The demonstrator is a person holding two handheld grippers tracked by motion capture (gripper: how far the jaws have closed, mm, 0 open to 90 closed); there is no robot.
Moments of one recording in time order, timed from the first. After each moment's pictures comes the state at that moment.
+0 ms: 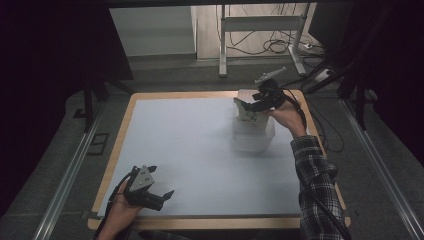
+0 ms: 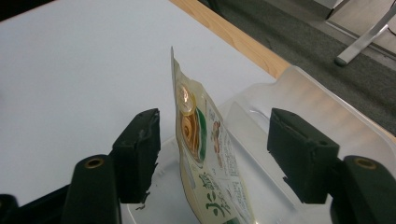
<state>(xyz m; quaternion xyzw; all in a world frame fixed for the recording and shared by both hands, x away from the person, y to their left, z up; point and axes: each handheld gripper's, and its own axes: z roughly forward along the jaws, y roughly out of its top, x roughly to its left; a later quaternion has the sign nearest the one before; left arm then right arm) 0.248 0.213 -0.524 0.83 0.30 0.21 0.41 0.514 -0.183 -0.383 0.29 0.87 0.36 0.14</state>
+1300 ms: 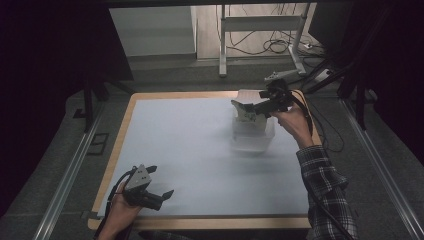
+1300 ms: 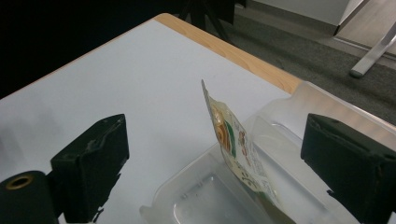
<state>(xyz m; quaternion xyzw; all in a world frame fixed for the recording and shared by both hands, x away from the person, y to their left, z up) 0.247 0.217 -0.521 0.82 0.31 0.19 0.45 0.480 -0.196 -0.360 0.31 0.84 0.43 0.12</state>
